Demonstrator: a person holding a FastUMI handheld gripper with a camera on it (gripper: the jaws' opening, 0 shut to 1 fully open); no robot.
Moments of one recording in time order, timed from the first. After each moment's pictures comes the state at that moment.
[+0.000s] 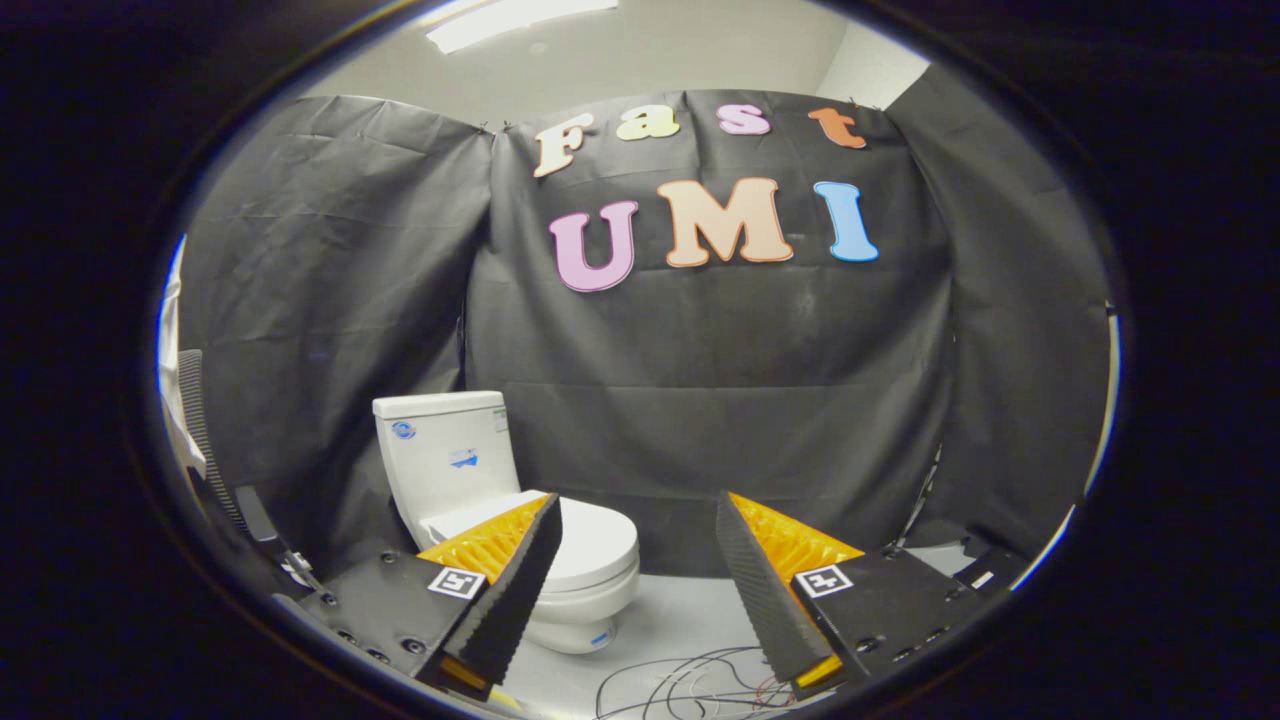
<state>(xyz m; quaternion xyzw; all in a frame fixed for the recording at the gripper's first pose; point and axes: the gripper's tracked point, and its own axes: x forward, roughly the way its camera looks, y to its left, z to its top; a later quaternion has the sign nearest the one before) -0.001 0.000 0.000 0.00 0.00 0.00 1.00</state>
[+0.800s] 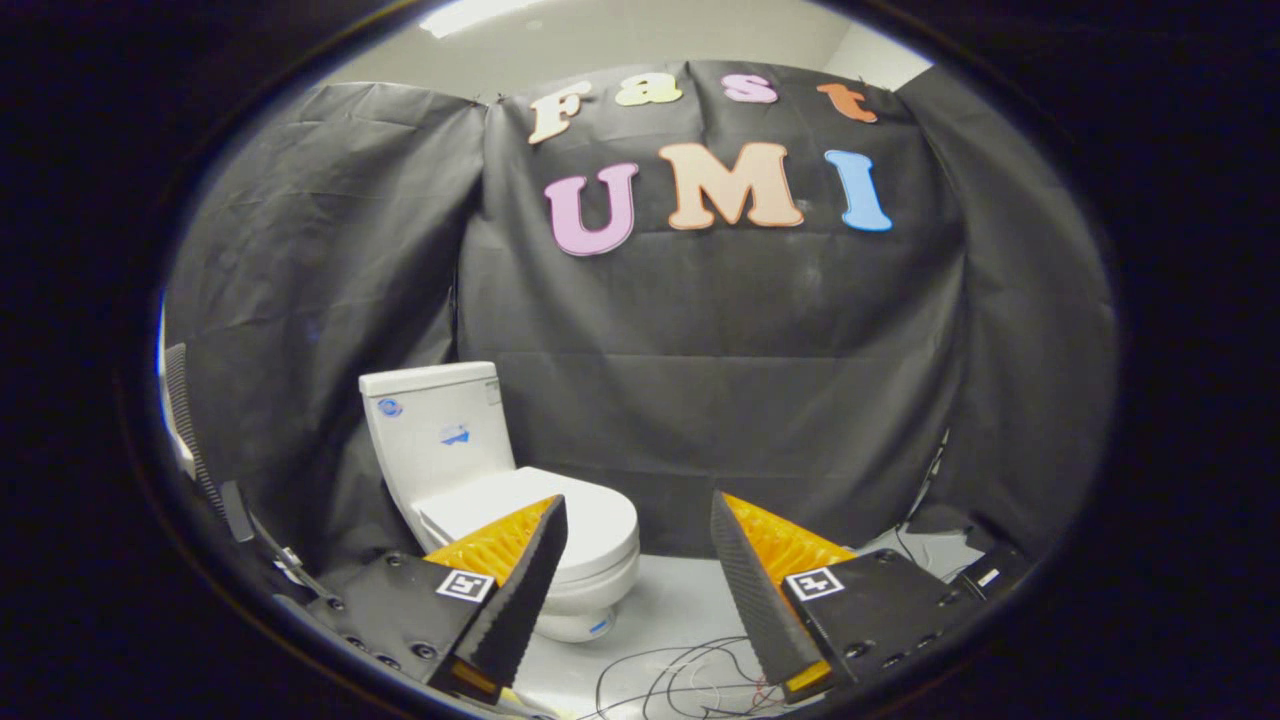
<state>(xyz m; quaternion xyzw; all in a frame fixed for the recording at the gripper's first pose) 0.053 0.003 -0.018 0.00 0.05 0.00 1.00</state>
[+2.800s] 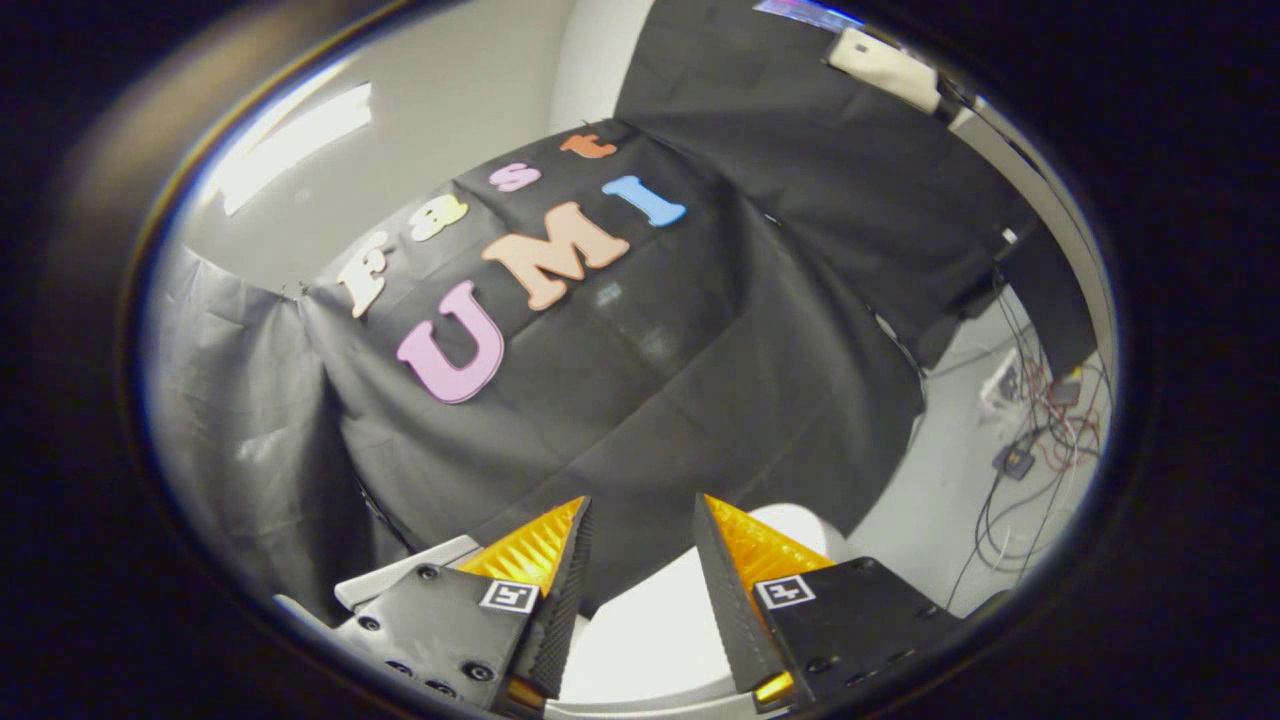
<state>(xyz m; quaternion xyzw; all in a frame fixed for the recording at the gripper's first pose) 0.179 0.166 -0.141 0.37 -0.17 -0.21 0.89</state>
